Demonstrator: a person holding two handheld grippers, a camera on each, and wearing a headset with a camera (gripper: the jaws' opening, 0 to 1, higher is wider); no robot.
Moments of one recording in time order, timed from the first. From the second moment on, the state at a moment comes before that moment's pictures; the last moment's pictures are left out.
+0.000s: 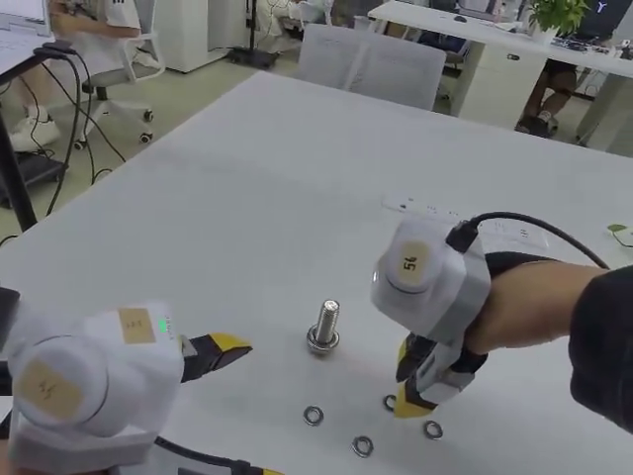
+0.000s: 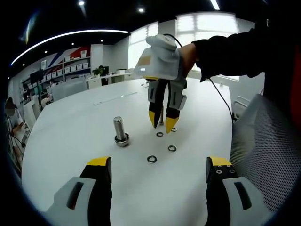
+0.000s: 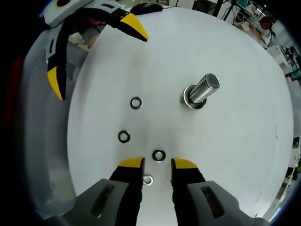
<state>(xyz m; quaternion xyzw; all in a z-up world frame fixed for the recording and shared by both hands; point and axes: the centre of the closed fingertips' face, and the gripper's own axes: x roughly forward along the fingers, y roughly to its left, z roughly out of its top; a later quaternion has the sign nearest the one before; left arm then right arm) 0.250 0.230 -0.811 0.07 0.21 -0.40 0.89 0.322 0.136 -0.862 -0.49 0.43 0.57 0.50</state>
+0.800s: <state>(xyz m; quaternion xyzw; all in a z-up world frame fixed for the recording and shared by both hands) 0.247 0.223 -0.812 0.08 0.21 -0.41 0.88 0.321 0.137 -0.873 -0.49 0.43 0.57 0.50</state>
